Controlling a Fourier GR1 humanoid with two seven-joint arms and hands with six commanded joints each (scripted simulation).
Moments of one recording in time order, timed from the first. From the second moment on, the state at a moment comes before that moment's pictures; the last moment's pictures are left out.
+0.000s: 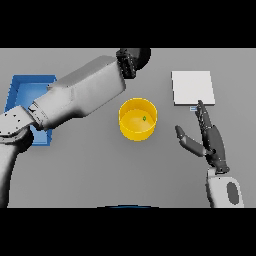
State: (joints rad) left arm -1.53 0.26 -1.26 -0.67 -1.00 -0.35 0.04; right arm 0.05 -0.07 0.05 -1.63 0.11 0.02 -0.08
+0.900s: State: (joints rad) left arm -1.57 0.60 -0.68 -0.20 -0.30 -0.08 0.24; right arm 0.00 -0.10 0.06 -1.61 0.13 0.04 -0.08
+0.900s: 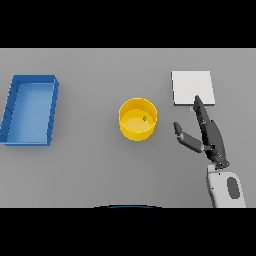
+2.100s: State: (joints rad) left arm -0.79 0.83 -0.66 -0.89 0.23 0.39 0.60; right arm 0.00 -0.11 0.07 -1.59 0.14 0.04 -0.09
